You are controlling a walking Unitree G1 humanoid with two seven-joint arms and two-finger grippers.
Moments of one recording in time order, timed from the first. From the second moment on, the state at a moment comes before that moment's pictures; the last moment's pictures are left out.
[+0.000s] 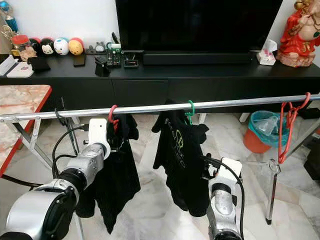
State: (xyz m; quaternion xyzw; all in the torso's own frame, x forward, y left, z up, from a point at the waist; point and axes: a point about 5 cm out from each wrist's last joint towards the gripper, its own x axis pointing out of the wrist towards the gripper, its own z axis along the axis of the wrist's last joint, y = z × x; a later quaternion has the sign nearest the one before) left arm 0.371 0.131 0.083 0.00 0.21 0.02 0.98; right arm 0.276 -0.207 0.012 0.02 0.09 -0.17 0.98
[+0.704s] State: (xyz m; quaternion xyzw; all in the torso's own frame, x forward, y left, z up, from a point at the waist) left arm 0.375 0.133 0.094 0.00 0.16 0.02 0.99; right arm 0.277 -0.206 0.012 0.02 0.09 -0.16 0.98
